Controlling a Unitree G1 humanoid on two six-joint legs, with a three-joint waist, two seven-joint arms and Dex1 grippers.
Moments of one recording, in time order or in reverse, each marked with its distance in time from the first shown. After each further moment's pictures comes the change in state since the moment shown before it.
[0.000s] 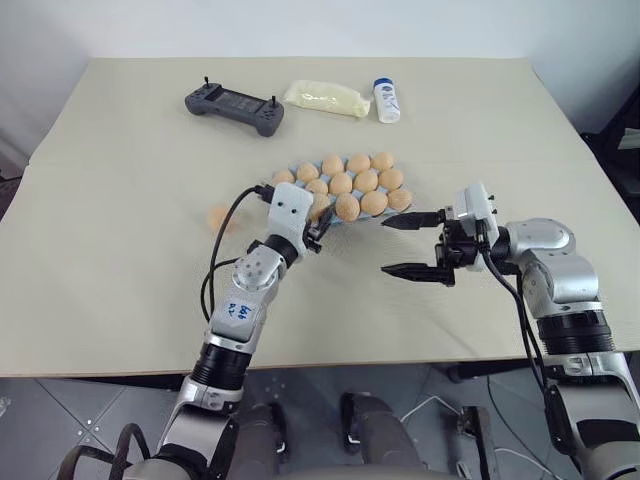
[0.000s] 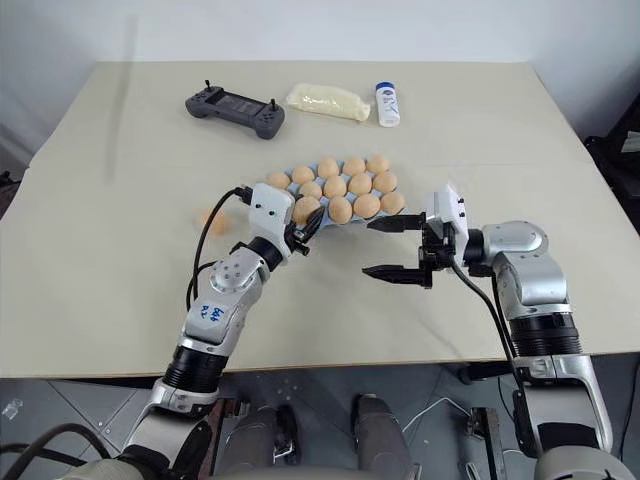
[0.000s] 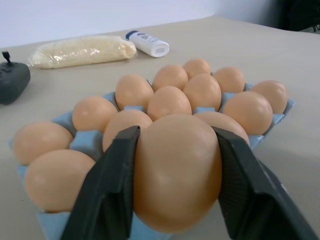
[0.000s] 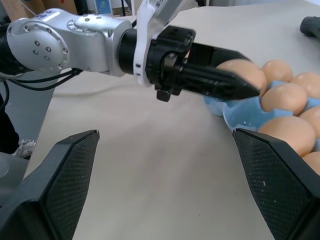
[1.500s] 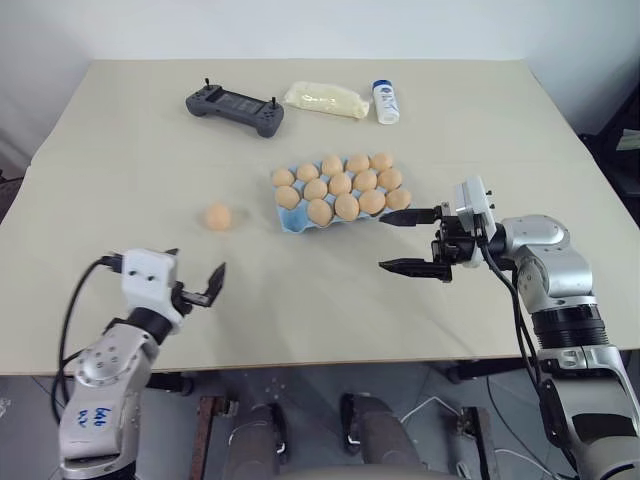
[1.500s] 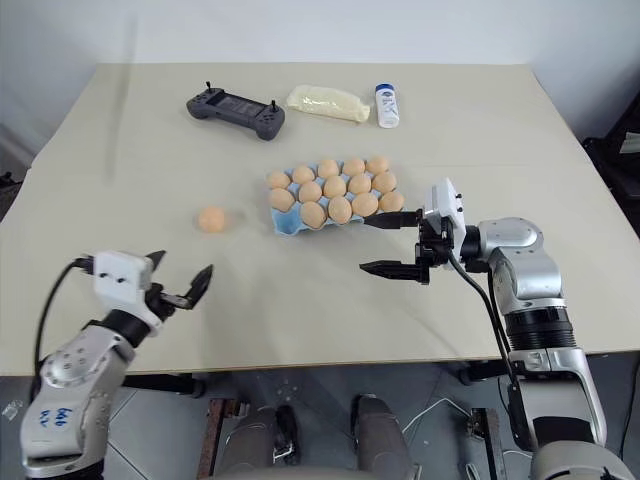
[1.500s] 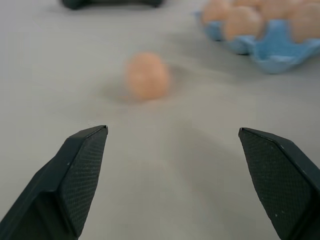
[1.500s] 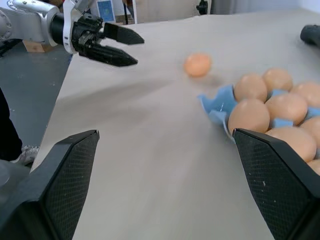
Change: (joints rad) left arm 0.590 0.289 0.493 -0.603 -0.176 0.284 -0.139; right arm -0.055 0.021 0.006 0.058 0.008 -0.009 0.023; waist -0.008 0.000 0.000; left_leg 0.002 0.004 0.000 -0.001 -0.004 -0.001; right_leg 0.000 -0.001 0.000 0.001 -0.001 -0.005
